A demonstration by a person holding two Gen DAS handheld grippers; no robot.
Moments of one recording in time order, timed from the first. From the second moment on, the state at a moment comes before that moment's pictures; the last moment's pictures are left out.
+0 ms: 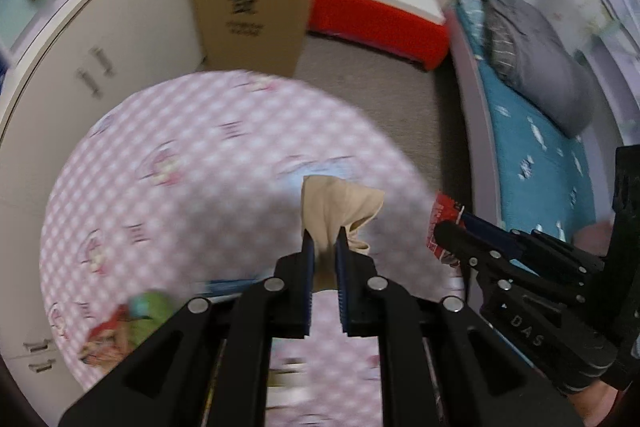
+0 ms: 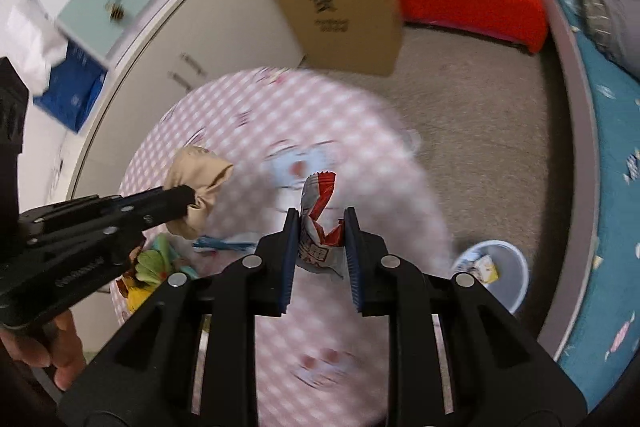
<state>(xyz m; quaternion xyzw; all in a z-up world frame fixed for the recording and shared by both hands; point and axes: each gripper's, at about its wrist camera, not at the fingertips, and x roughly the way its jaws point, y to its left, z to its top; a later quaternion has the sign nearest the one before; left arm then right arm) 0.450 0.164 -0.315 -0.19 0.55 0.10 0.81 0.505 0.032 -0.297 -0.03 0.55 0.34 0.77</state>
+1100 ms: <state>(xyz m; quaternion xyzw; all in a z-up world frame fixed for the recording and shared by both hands) 0.552 -0.151 -0.301 -0.05 0.58 -0.08 0.81 0.540 -0.289 -0.278 0.12 0.54 0.19 0.81</state>
